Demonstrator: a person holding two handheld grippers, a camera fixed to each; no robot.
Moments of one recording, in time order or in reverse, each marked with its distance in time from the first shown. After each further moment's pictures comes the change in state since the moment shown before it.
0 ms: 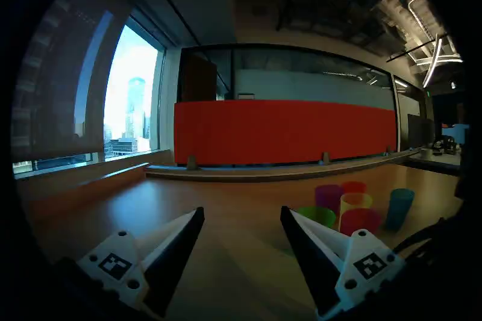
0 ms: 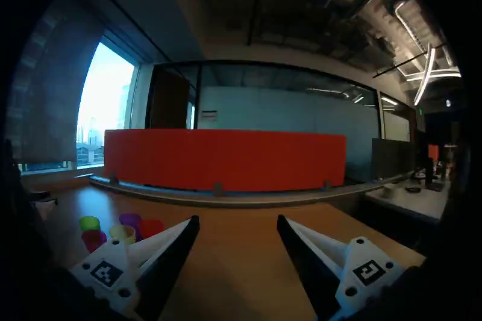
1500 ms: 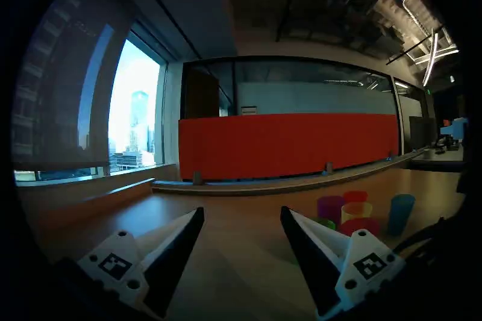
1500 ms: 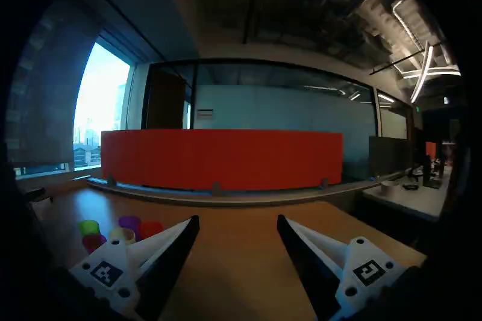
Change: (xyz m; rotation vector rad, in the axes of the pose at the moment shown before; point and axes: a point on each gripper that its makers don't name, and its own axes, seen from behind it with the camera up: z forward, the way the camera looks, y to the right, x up) left arm 0.023 -0.002 -0.014 0.027 0.072 0.032; right arm 0.006 -0.001 0.000 -0.023 -0.016 0.012
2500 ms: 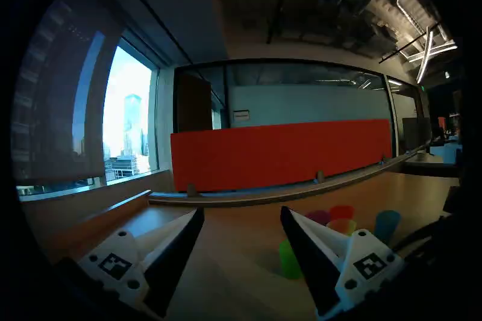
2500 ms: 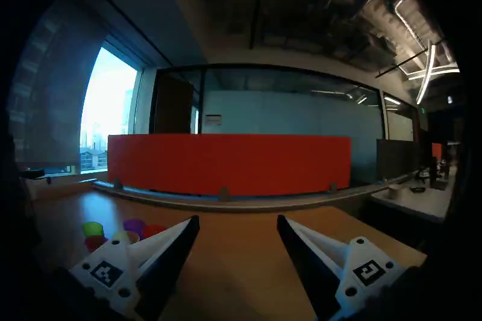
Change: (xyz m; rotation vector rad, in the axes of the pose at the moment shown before) left arm 0.060 0.014 -0.015 -0.035 0.010 0.038; right arm 0.005 -0.006 0.007 0.050 0.039 0.002
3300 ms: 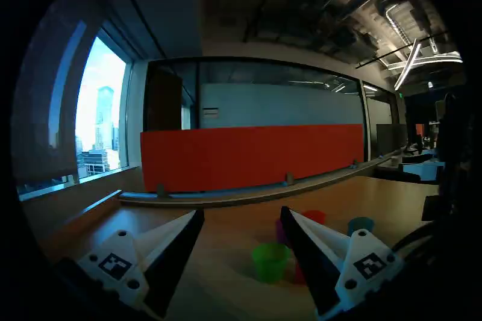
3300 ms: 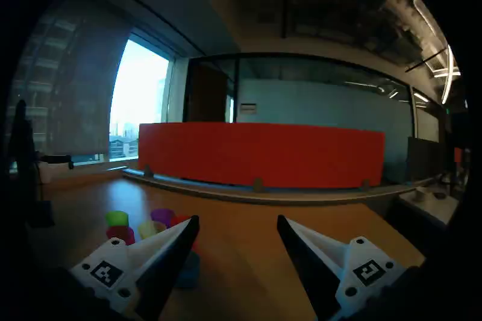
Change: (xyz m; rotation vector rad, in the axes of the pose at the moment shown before) left arm 0.019 0.026 0.006 -0.177 -0.022 -0.049; right arm -0.010 -0.031 0.007 0.170 -0.064 -0.028
